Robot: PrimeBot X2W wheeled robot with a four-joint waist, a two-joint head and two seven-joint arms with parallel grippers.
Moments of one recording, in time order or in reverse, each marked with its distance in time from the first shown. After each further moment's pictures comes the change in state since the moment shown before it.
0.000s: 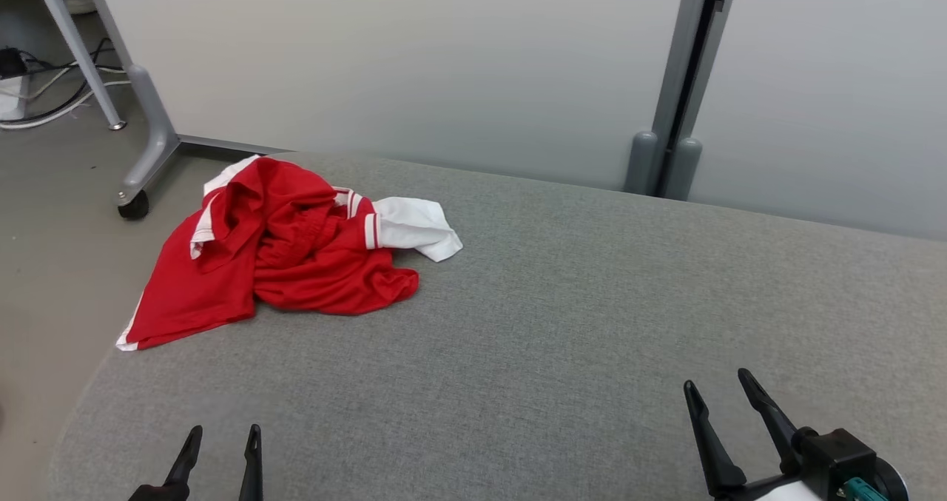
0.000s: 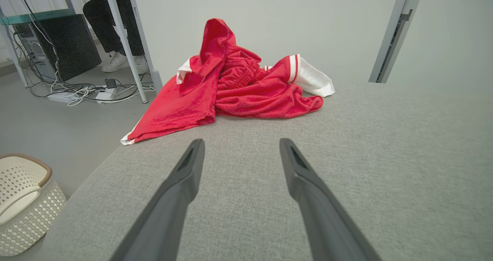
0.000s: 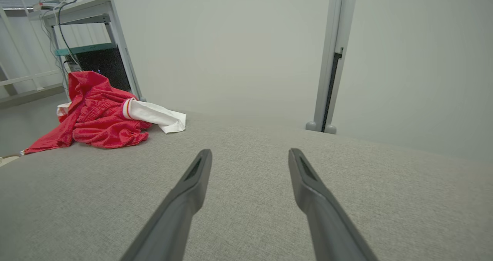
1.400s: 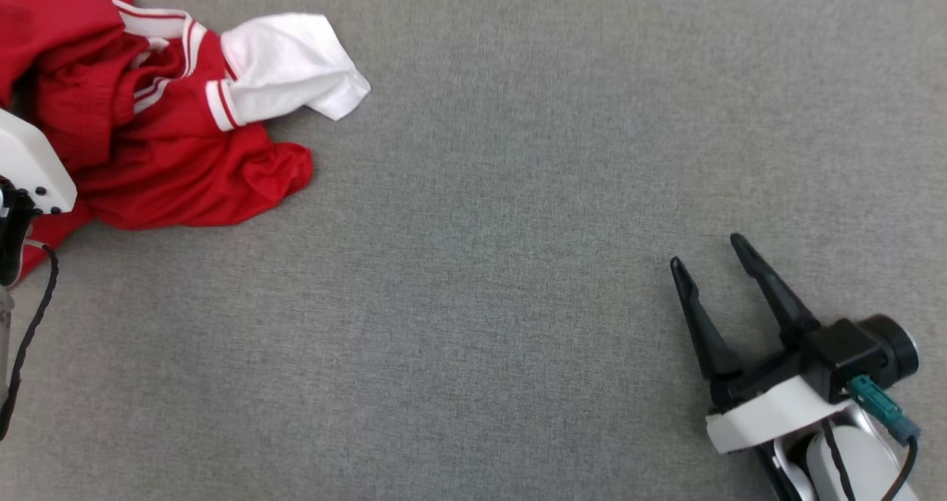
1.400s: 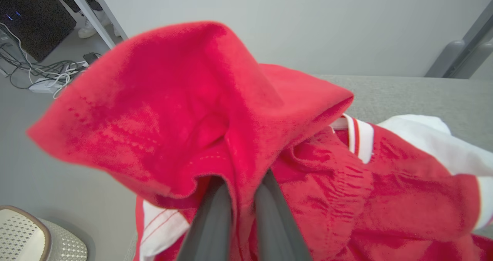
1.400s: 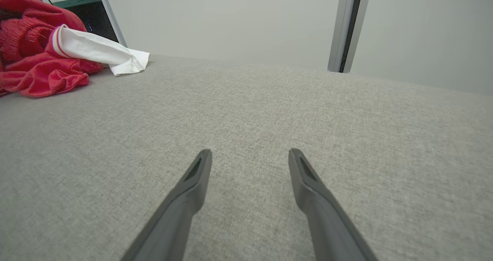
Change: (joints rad) left arm -1.025 0.389 -0.278 0.588 -0.399 -0.029 0.330; right arm -0.239 -0.087 0.087 -0.073 -0.044 0.001 -0.004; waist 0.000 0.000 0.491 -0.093
